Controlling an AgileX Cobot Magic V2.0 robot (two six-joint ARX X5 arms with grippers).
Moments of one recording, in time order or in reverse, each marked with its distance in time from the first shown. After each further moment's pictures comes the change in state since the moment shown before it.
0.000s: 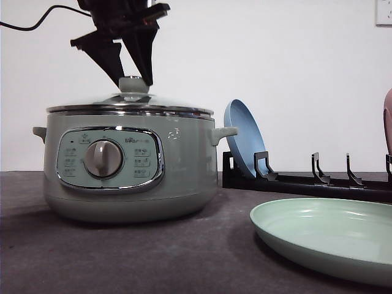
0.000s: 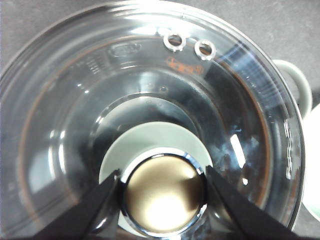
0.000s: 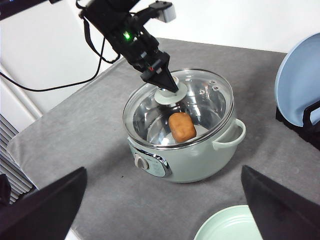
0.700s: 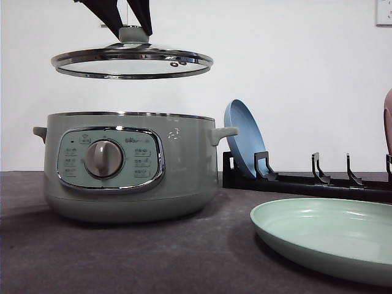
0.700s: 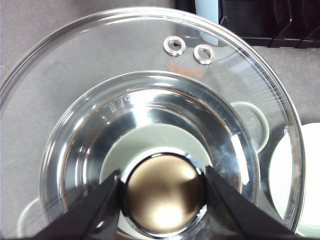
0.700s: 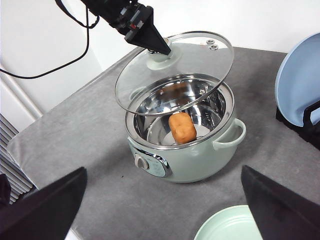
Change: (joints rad) left_arx 0.002 0.000 0.236 -0.096 -0.004 0.000; right_arx 0.000 0.000 0.000 0.000 0.001 0.000
